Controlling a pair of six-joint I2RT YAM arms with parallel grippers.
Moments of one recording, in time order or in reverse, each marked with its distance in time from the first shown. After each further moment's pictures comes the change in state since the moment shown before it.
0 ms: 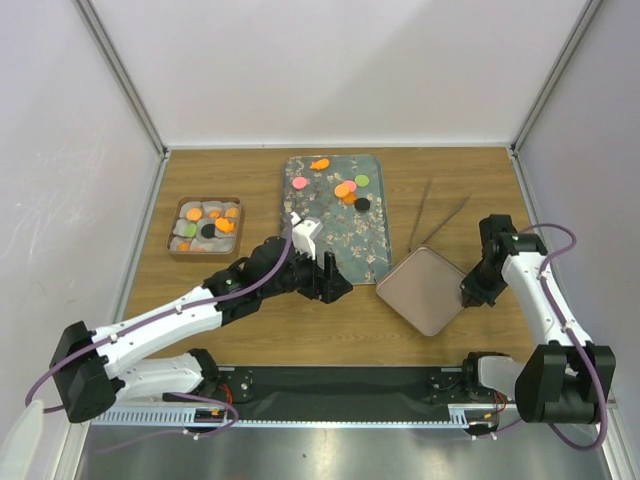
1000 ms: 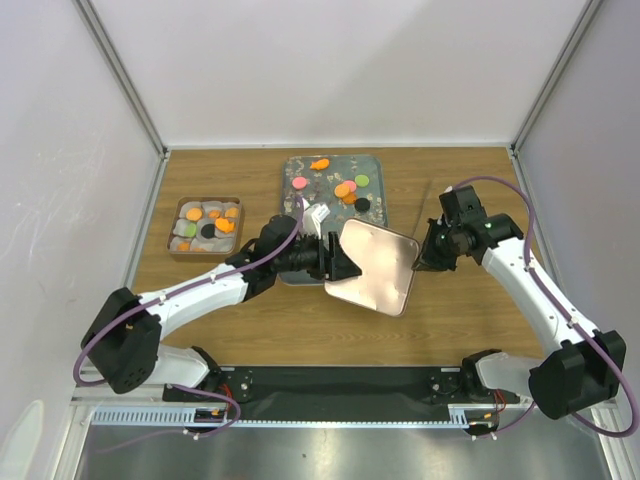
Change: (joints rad) left arm 0.188 0.266 0.003 0.305 0.365 -0.116; right arm 0.344 0.043 0.218 0.188 -0.259 -0.150
